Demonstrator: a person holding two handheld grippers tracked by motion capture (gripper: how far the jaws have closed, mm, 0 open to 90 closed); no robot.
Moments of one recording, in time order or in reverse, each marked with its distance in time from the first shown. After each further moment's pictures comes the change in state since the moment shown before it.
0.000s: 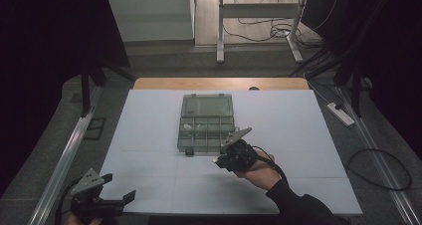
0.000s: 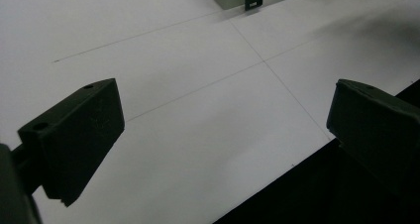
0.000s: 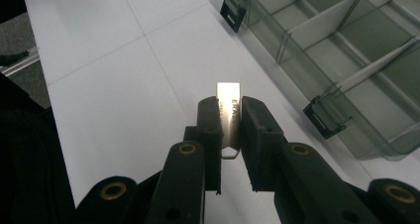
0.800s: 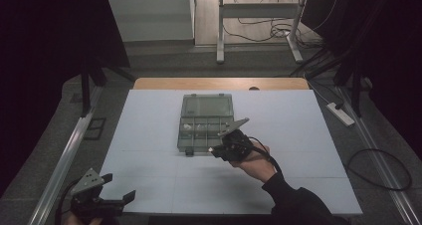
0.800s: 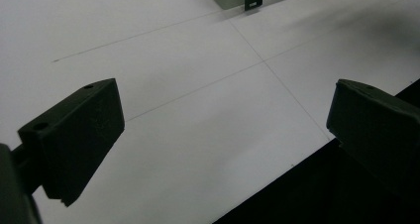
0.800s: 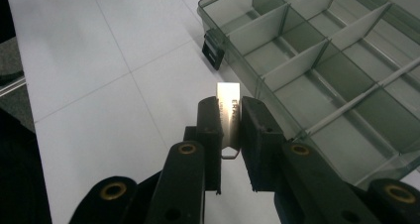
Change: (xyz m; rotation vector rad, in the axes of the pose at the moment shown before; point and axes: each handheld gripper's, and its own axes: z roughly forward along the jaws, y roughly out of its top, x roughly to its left) left arm 0.000 0.000 0.000 0.001 -0.002 0.000; right arm -0.013 0.023 0.005 -0.055 -0.020 0.007
